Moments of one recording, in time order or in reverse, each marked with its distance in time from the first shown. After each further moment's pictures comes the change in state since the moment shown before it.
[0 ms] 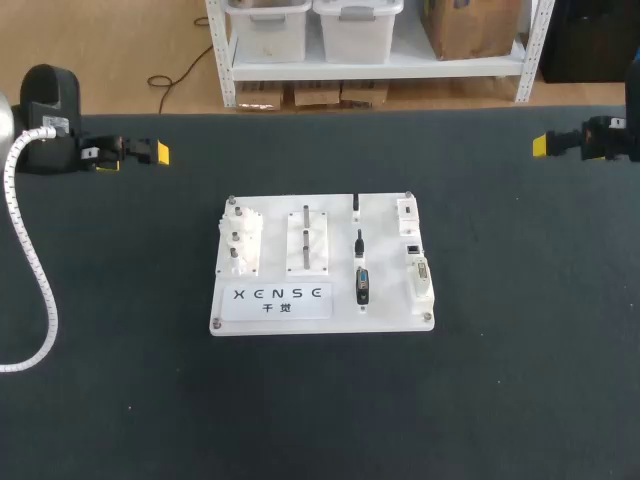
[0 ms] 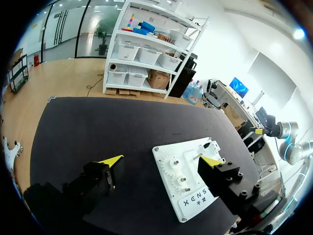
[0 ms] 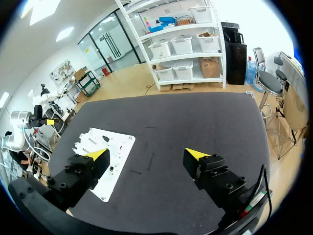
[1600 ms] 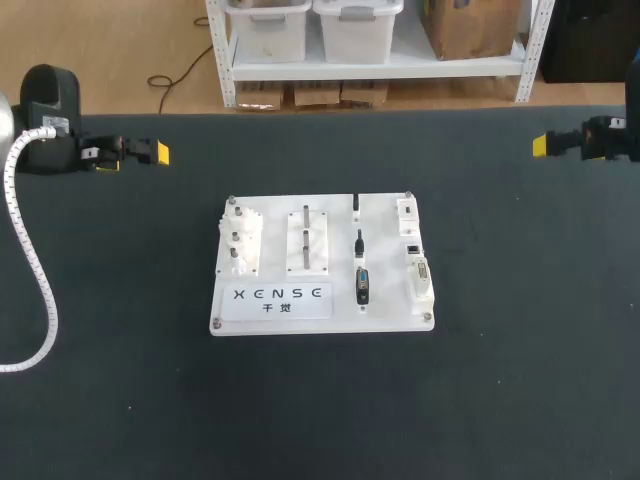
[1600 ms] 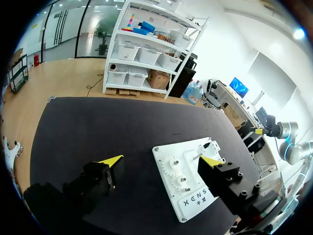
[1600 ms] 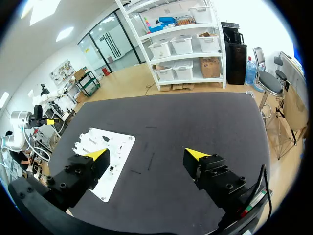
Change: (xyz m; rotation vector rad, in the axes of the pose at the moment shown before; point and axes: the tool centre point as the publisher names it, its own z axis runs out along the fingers) left arm 0.000 0.000 0.000 0.000 0.000 0.000; right arm 0.000 0.000 0.000 0.000 0.000 0.000
